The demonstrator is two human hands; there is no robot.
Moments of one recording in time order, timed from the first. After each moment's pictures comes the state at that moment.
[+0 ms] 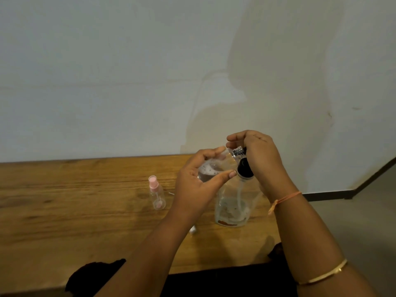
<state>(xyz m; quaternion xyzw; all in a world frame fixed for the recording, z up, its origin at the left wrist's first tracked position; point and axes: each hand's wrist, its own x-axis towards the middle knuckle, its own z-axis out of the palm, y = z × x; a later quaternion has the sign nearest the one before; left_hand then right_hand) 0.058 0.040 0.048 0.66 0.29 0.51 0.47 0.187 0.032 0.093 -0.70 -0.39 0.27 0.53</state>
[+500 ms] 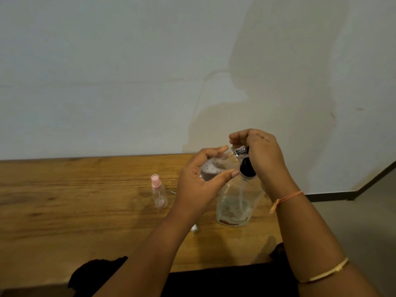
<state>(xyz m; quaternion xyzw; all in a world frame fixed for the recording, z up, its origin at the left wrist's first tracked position) 0.058 0.041 0.048 0.67 0.29 0.51 0.46 0.188 0.033 0.091 -0.68 -0.40 0.27 0.55</state>
